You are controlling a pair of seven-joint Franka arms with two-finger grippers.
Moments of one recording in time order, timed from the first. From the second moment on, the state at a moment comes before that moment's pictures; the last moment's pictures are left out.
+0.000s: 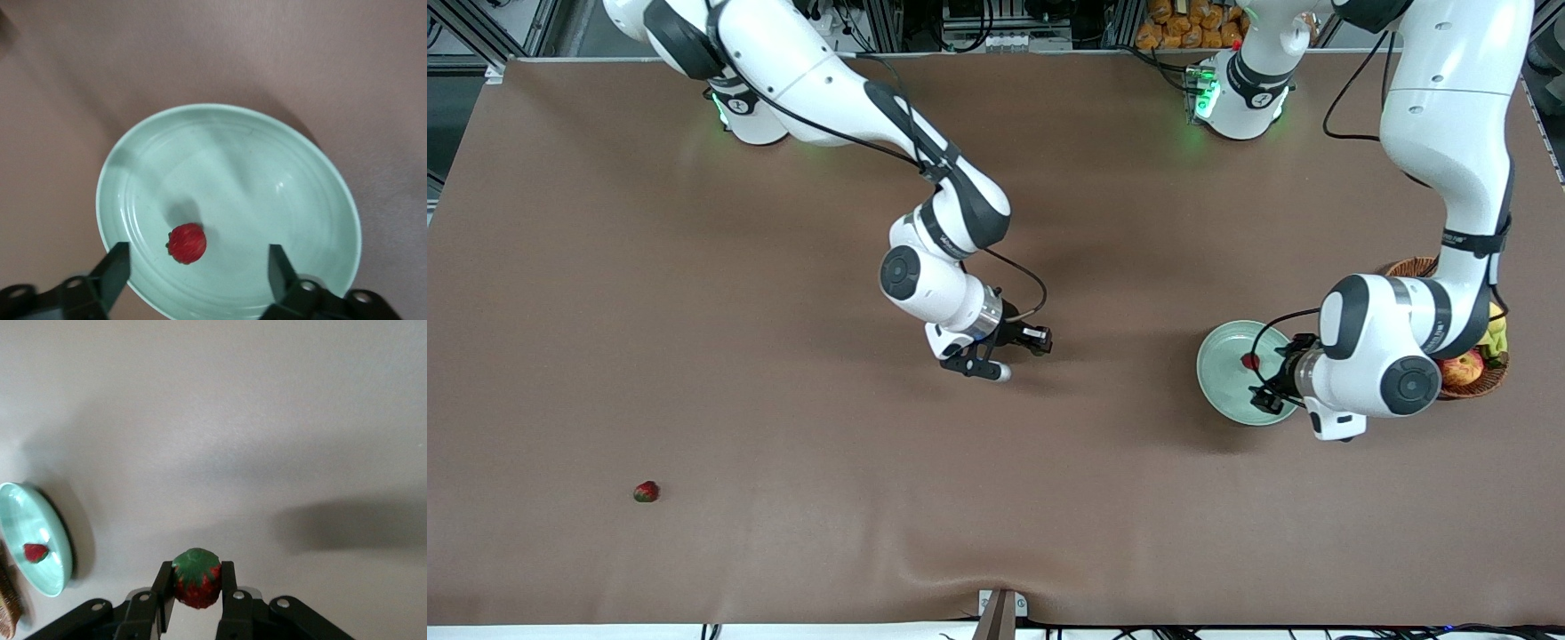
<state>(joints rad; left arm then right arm) 0.01 0.64 -0.11 -1.62 0.01 1.97 -1.06 0.68 0.85 0.10 -1.43 0.65 2.60 0.56</state>
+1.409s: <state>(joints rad) -0.22 0.66 -0.18 -1.55 -0.17 1.94 -1.24 0.62 0.83 0.01 -1.41 0.64 2.61 0.60</state>
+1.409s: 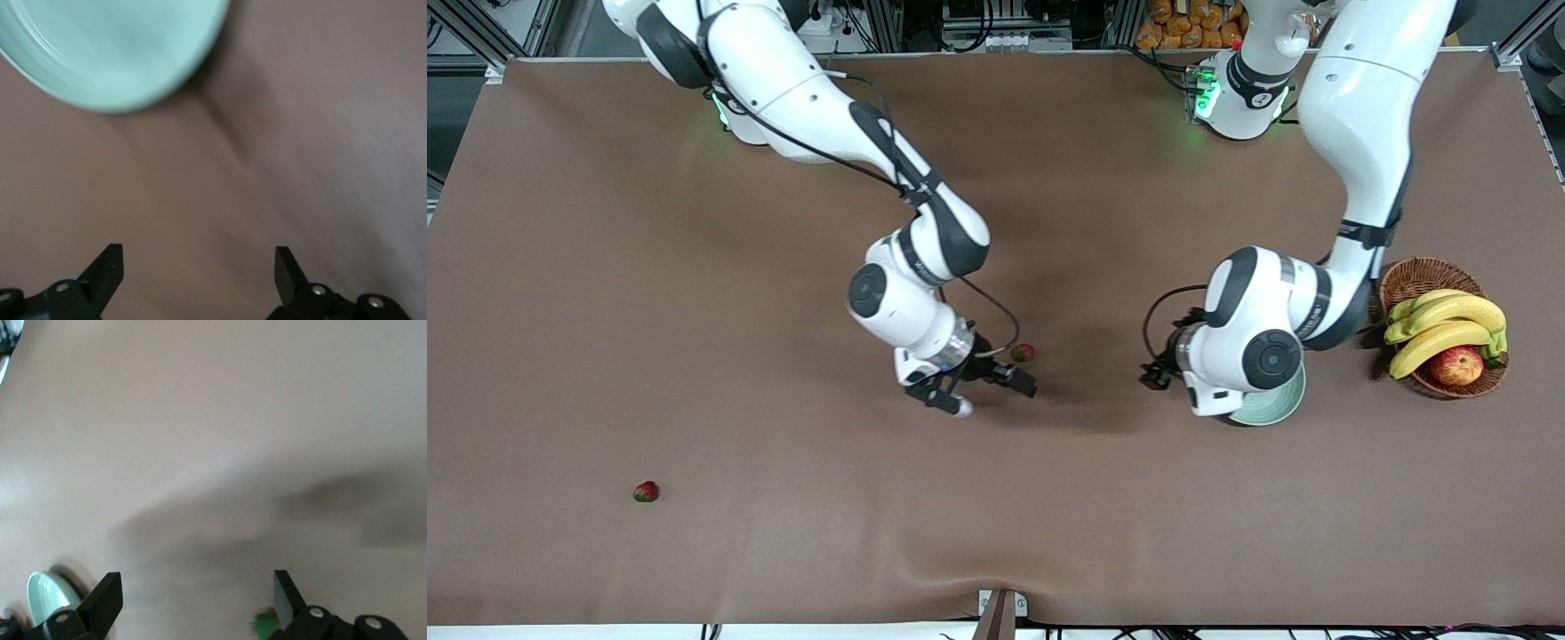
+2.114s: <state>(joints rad) -0.42 0.76 -0.18 -1.50 -0.29 2.29 -1.33 0.56 0.73 -0.33 -1.49 0.42 2.29 0.23</state>
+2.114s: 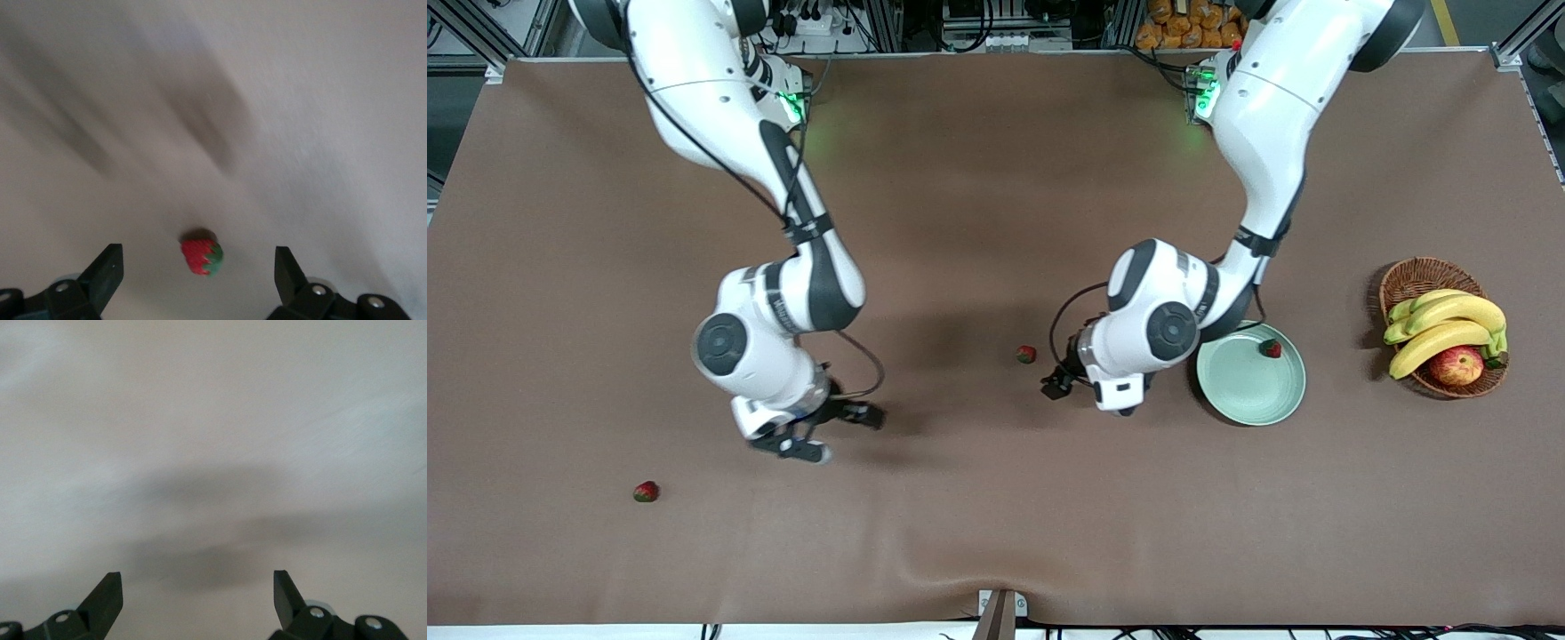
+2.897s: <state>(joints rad) -0.48 0.83 -0.18 -1.49 -0.29 2.35 -1.34 0.26 0.75 -0.35 -1.46 0.09 2.35 -0.16</state>
